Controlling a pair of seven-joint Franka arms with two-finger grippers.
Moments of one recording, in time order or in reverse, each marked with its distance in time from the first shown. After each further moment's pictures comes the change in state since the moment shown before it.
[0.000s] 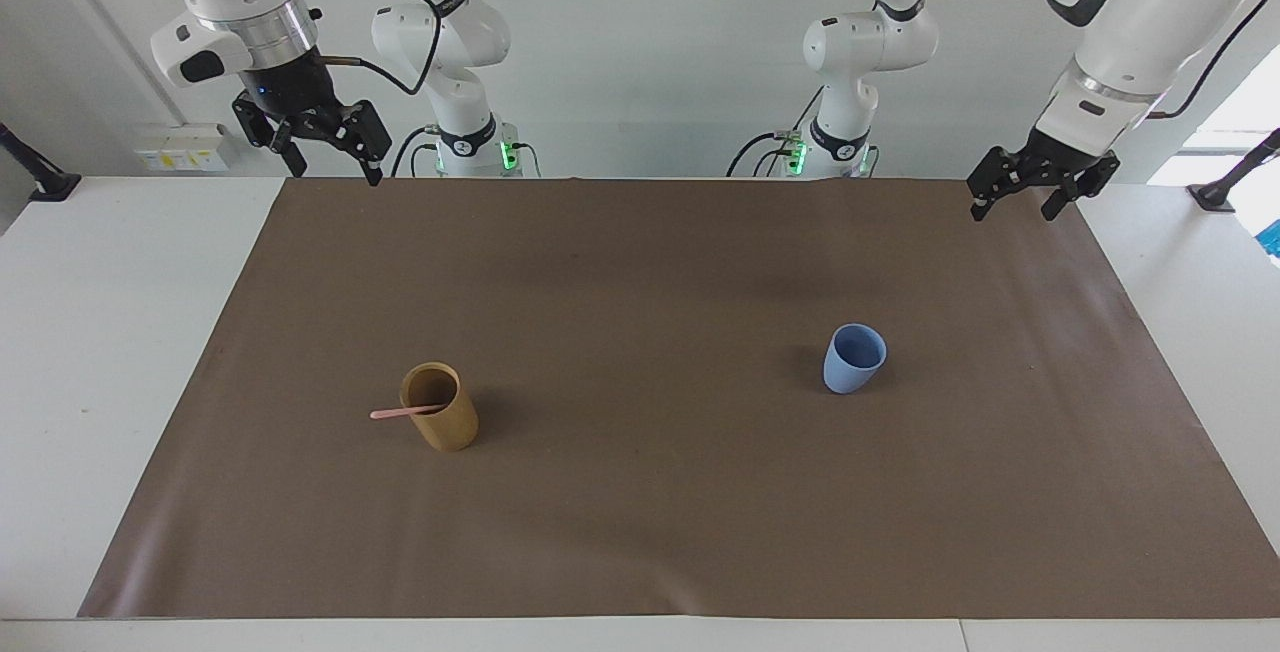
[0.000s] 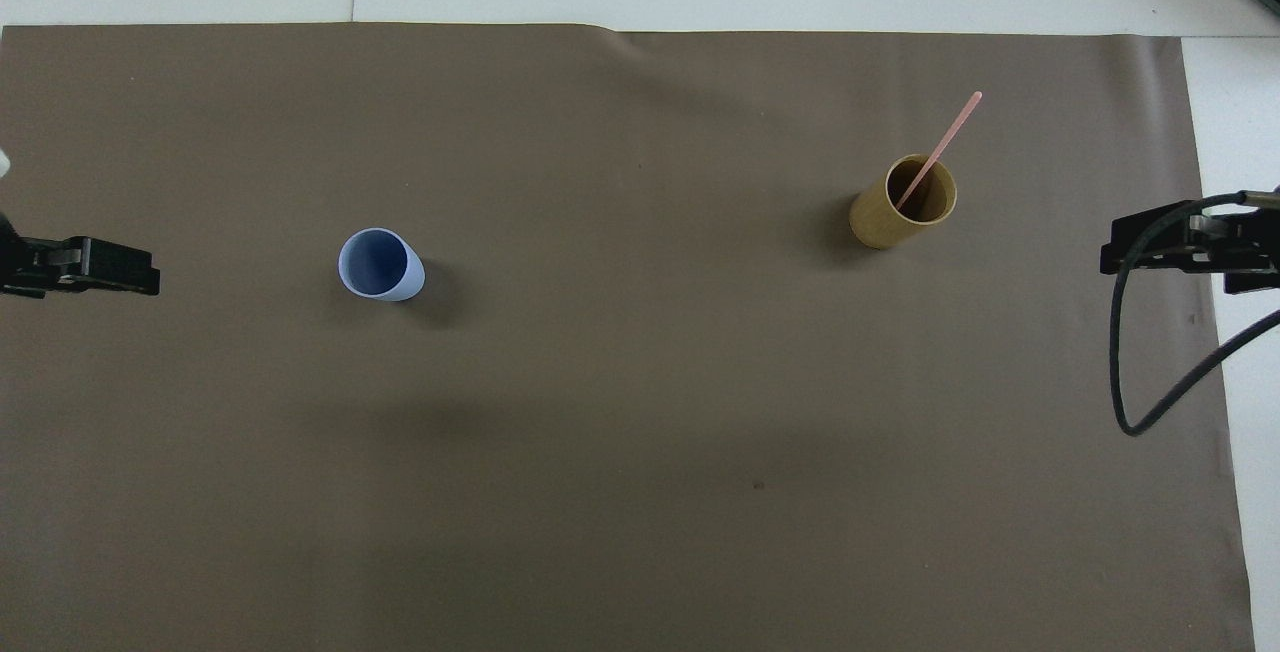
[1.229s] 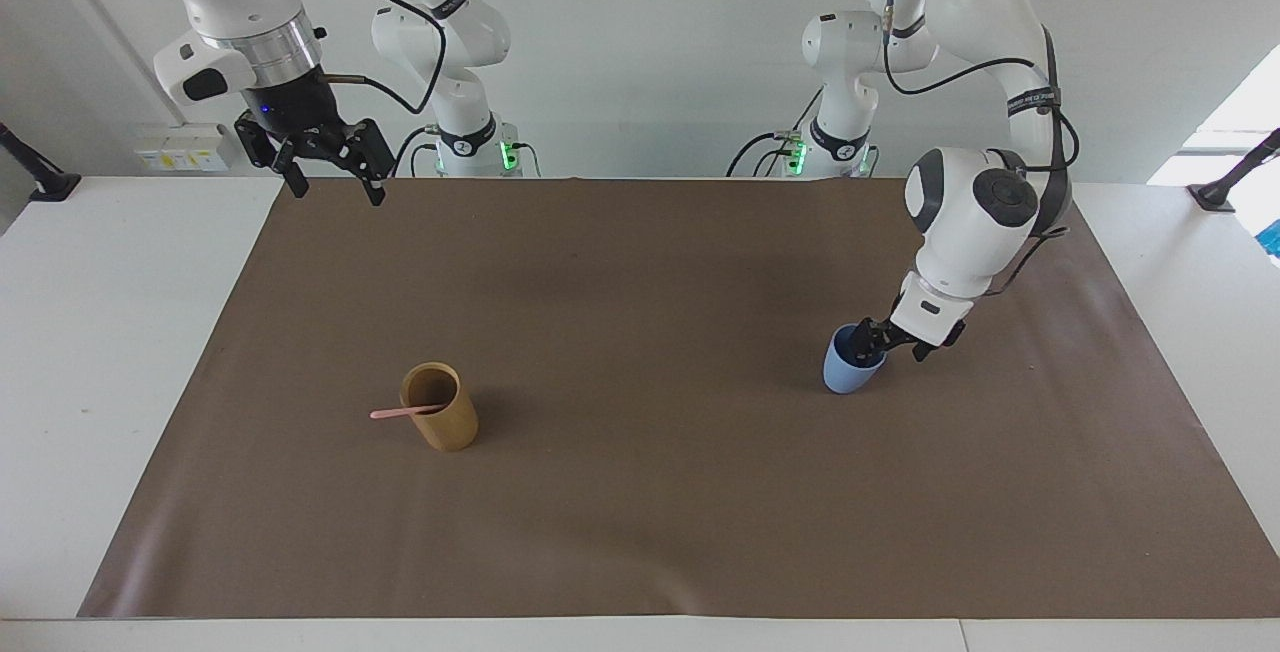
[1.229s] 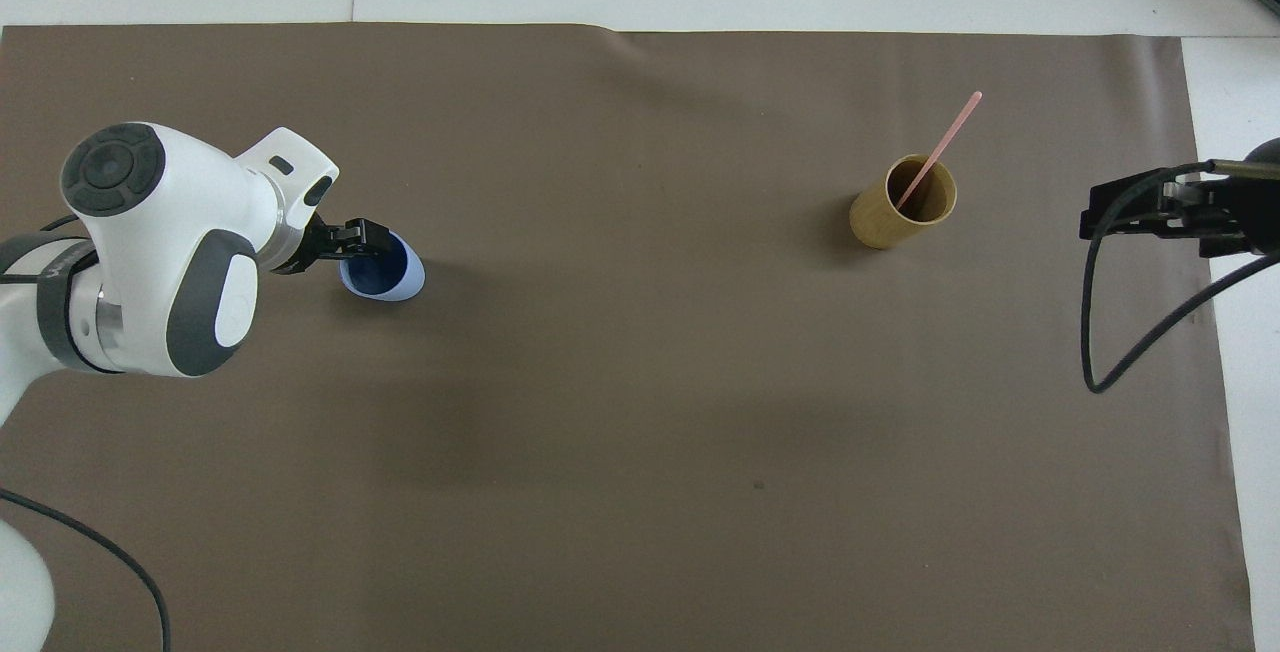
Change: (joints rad) left arm -0.140 0.297 -0.014 -0.203 0.000 0.517 -0.237; right arm 0.003 0.043 0.008 0.010 -0.001 0.084 0.000
